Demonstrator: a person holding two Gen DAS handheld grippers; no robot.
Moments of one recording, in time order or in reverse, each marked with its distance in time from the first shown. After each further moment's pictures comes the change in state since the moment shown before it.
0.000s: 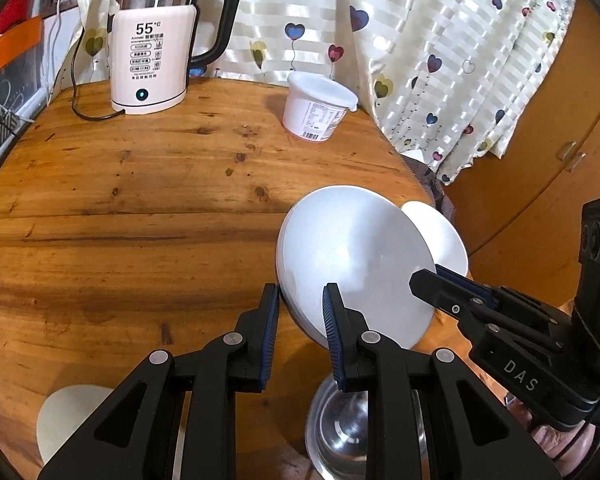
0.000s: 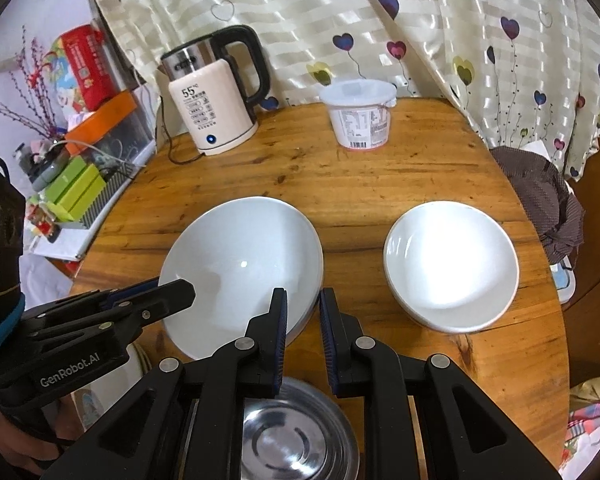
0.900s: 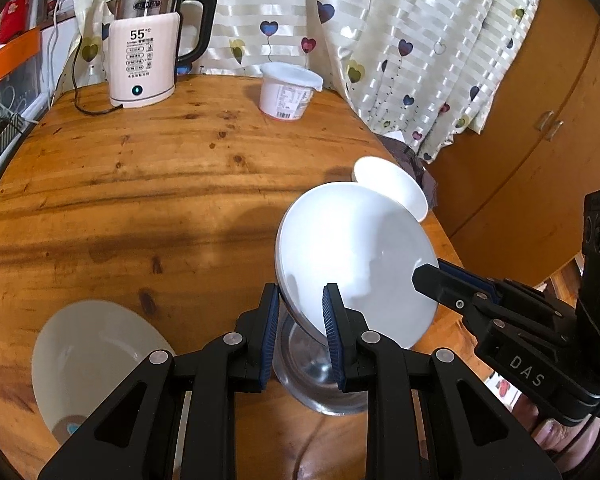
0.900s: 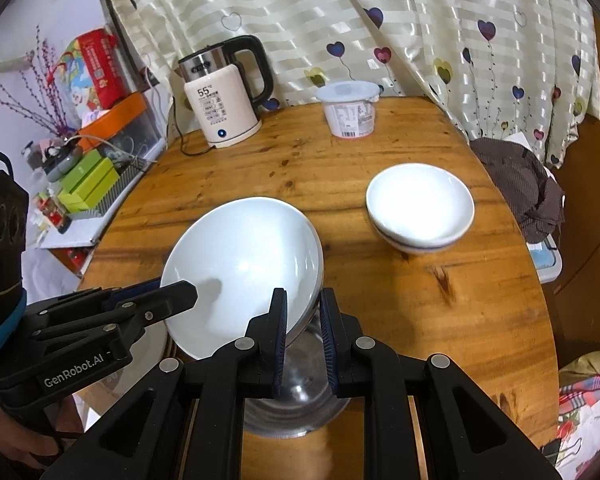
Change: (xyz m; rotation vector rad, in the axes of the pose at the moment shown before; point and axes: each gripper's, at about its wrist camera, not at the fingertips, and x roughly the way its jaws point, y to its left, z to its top) left arm -0.042 -0.033 -0.056 0.054 0.020 -0.008; right arm -0.061 0.009 -0.061 0.020 -0.013 -0.013
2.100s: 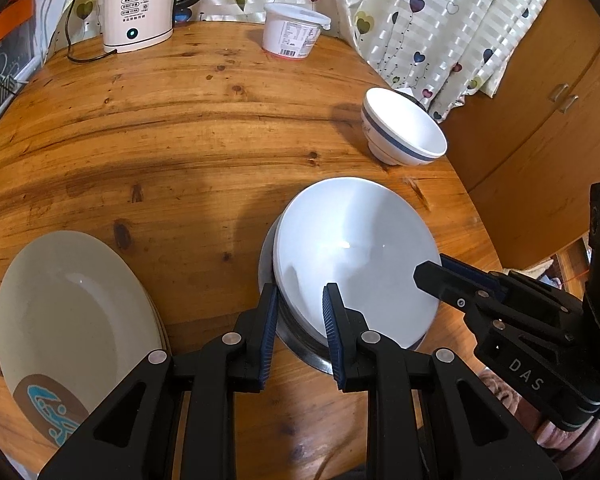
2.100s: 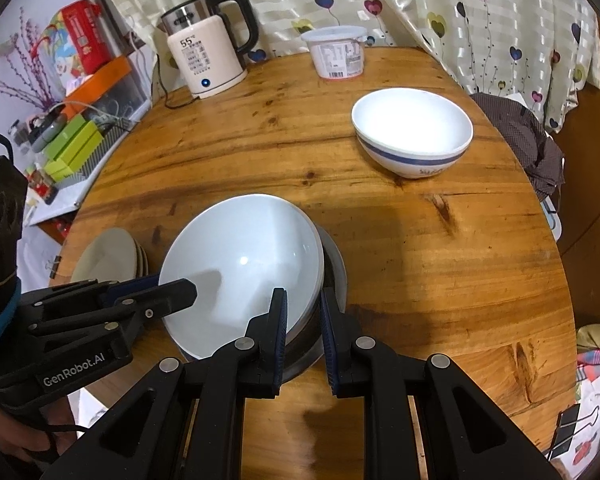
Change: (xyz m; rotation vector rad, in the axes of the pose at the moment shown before) left arm 0.036 0.001 -0.034 -0.015 0.142 0.013; right arm 0.028 -0.012 -0.036 0.013 0.135 -0.020
